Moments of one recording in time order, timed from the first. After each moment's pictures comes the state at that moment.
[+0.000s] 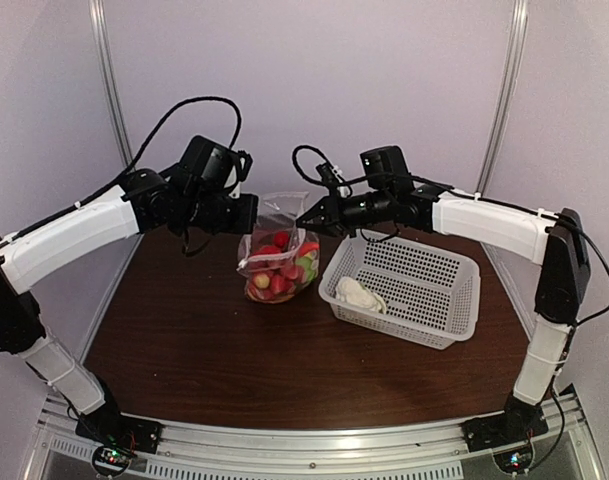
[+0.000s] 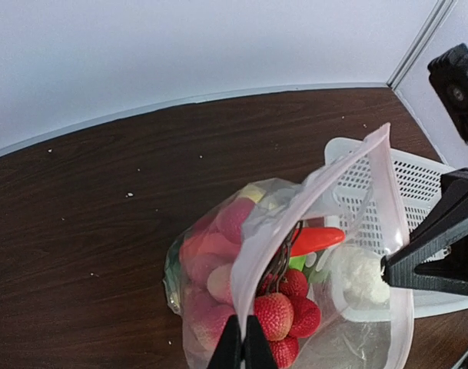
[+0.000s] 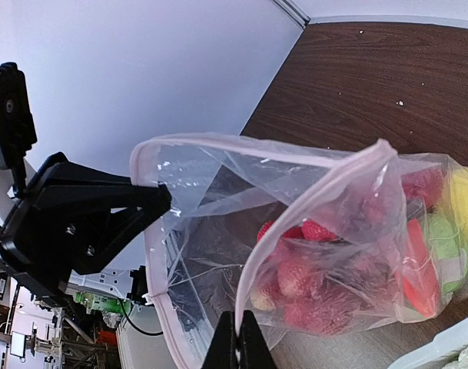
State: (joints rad) left arm -0.81 1.55 1.53 -0.64 -0.28 -0.40; right arm 0.68 1.83 1.61 -0.22 -0.64 0.66
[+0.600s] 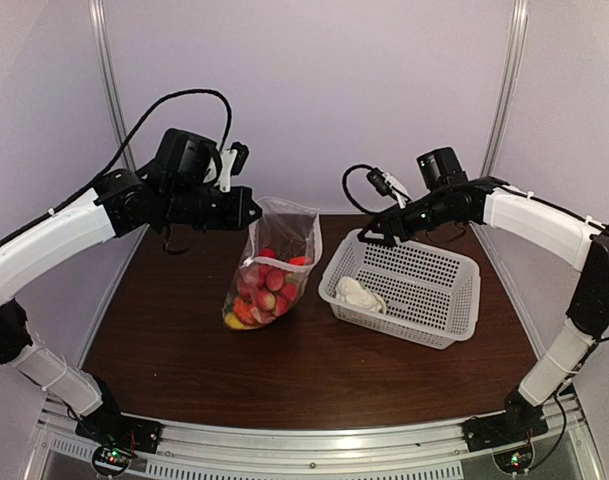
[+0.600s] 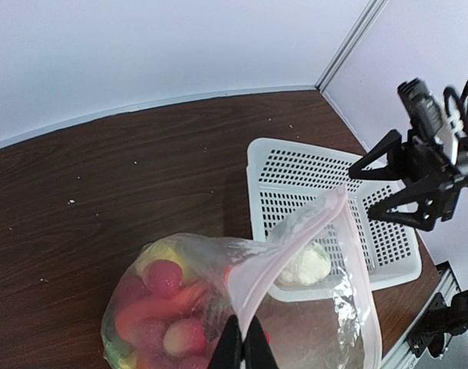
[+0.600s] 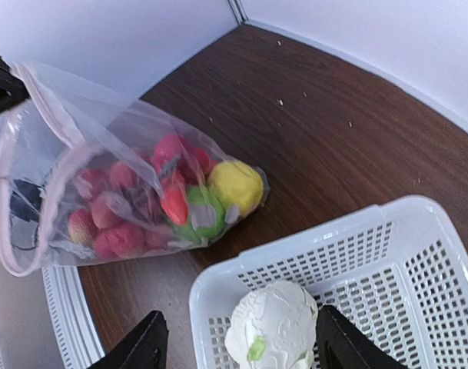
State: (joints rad) left arm -0.81 1.45 1.50 -0.60 -0.08 -0.42; right arm 0.46 1.62 1.47 -0.52 -0.60 -0.02
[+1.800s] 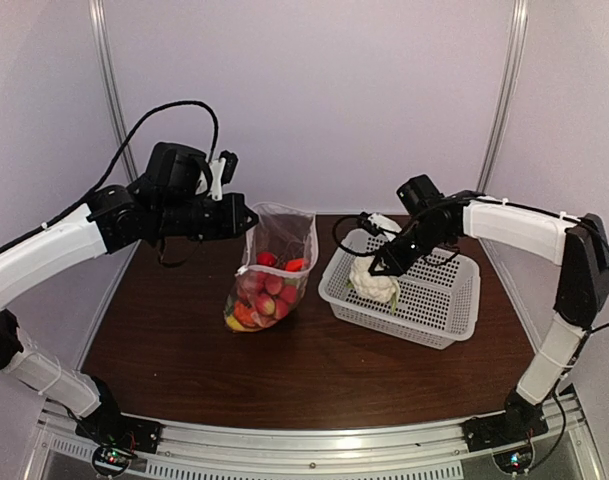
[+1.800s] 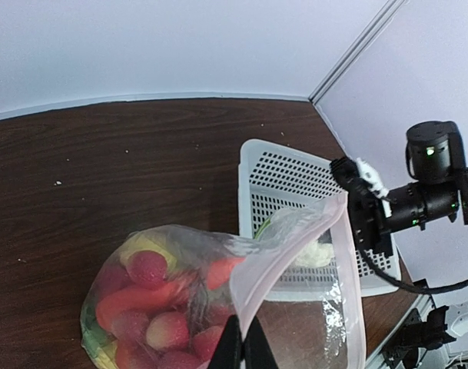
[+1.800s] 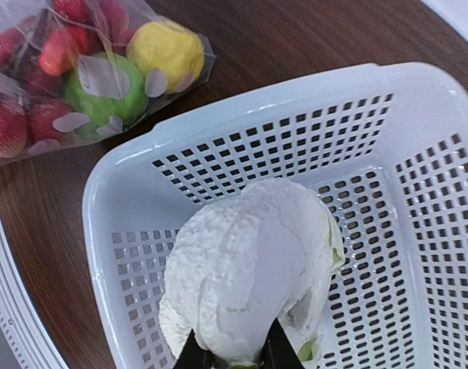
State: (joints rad) left arm -0.81 1.37 1.36 -0.49 -0.06 -0.54; right arm 0.52 1.74 1.39 -0.69 -0.35 -0.23
